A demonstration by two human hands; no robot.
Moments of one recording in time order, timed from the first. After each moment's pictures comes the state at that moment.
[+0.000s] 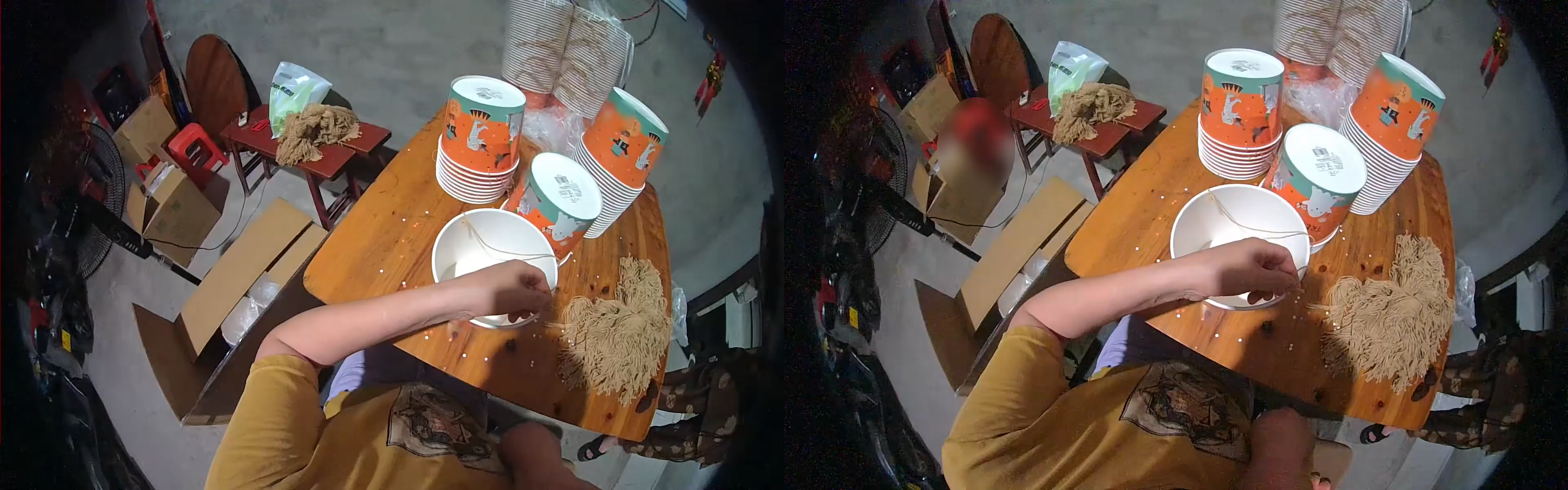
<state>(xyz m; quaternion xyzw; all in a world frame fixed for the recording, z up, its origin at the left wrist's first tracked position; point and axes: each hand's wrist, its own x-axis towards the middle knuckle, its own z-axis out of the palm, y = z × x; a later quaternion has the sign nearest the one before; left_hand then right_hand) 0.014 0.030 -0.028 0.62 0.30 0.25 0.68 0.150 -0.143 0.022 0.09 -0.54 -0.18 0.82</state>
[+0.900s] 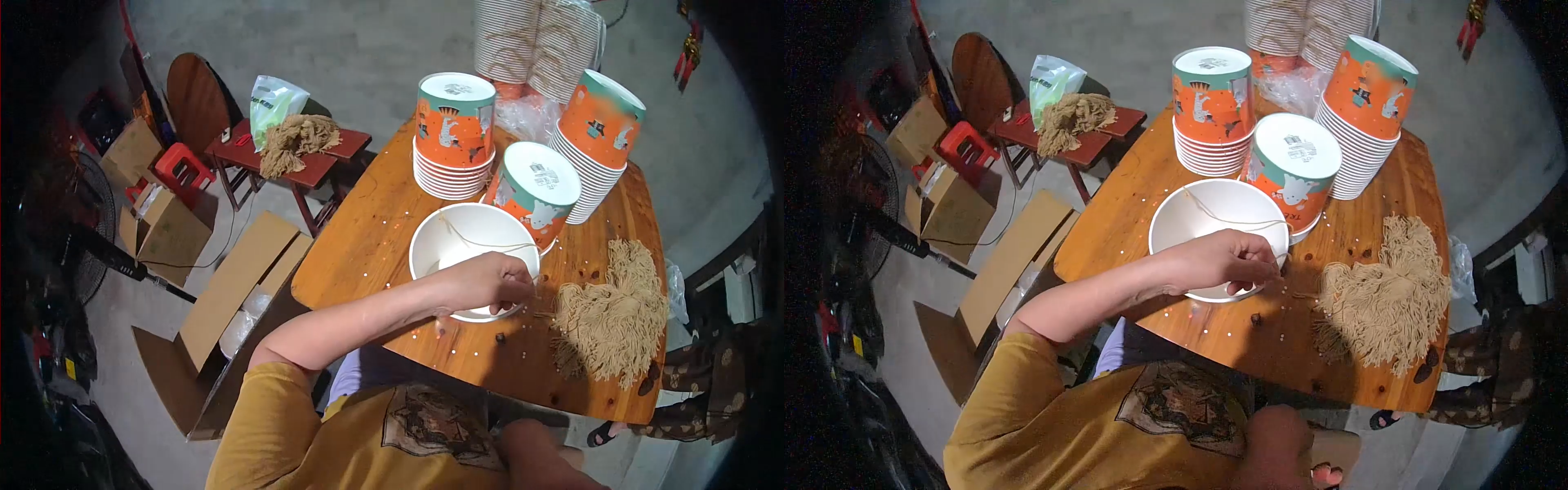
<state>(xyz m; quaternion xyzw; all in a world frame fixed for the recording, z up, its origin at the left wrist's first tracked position) 0.014 0.027 -0.015 0.65 0.32 0.23 0.65 0.145 -0.131 0.042 0.11 -0.55 -0.25 0.79</state>
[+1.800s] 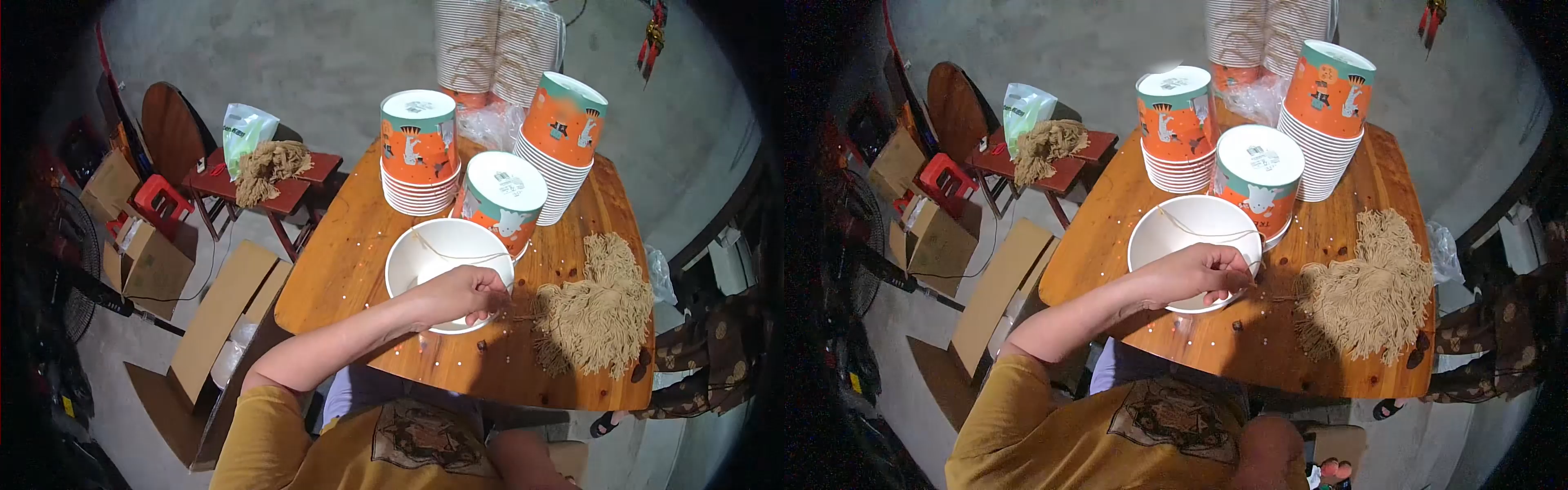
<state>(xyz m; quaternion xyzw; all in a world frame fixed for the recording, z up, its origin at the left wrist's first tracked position) 0.017 0.027 -0.016 0.62 0.32 0.22 0.69 0.160 -0.116 -0.035 0.03 -0.67 -0.17 0.73</state>
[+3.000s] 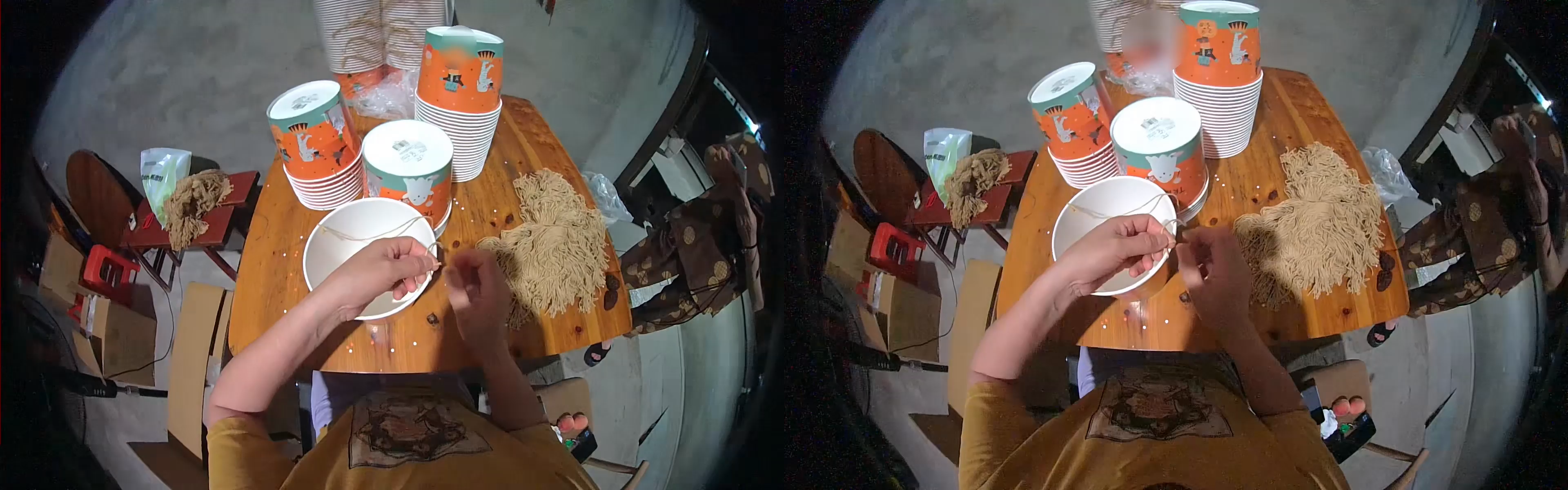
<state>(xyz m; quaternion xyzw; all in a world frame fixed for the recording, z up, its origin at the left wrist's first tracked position) 0.019 0.038 -0.010 0.55 0.34 0.20 0.74 0.175 -0.041 -0.050 -0.57 -0.55 0.18 0.59</state>
